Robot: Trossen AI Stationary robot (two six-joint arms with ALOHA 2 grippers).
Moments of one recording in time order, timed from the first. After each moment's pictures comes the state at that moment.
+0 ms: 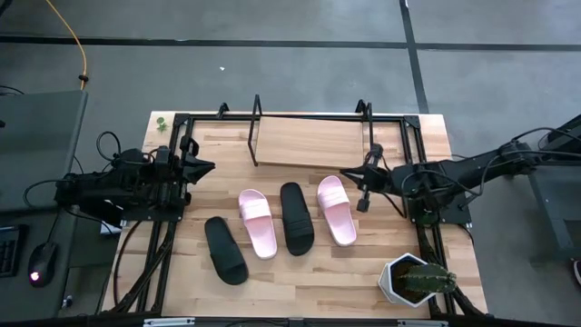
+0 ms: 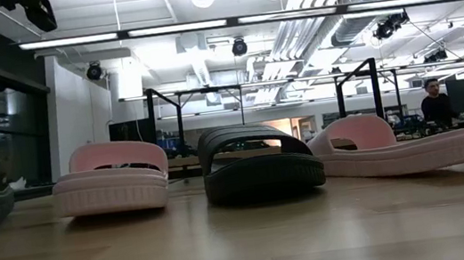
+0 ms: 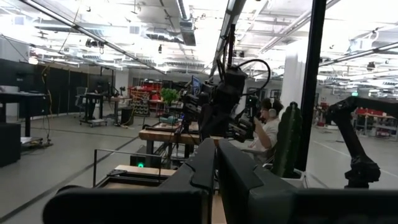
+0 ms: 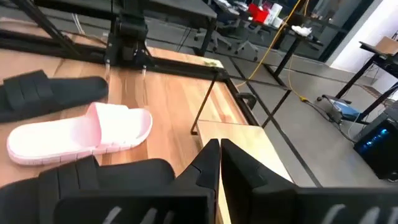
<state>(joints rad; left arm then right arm) 0.17 0.21 0.32 0.17 0.01 -0.08 0.27 0.96 0.82 -0.21 0.60 -0.14</state>
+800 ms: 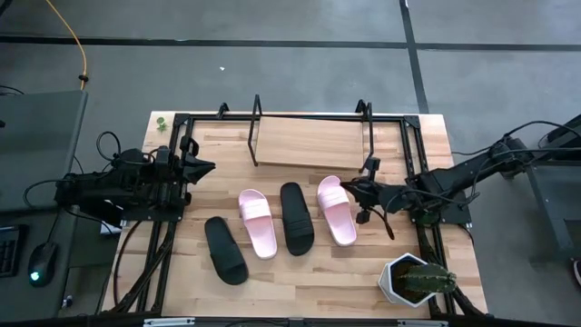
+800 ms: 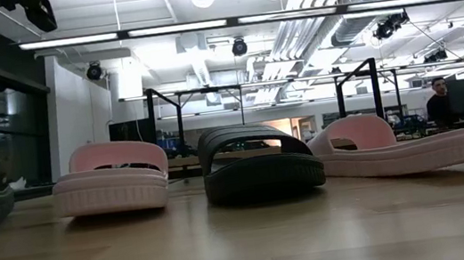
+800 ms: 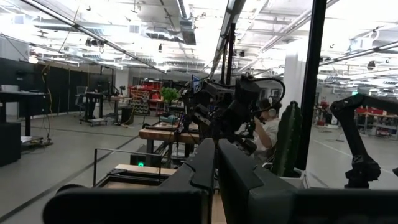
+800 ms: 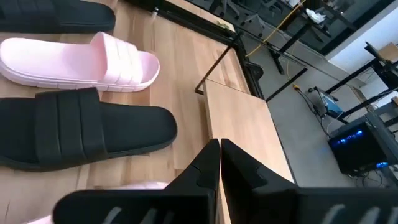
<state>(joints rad) 0.17 0.21 0.32 0.16 0.01 -0.08 0.38 1.05 0.82 -0.36 0.71 -0.16</state>
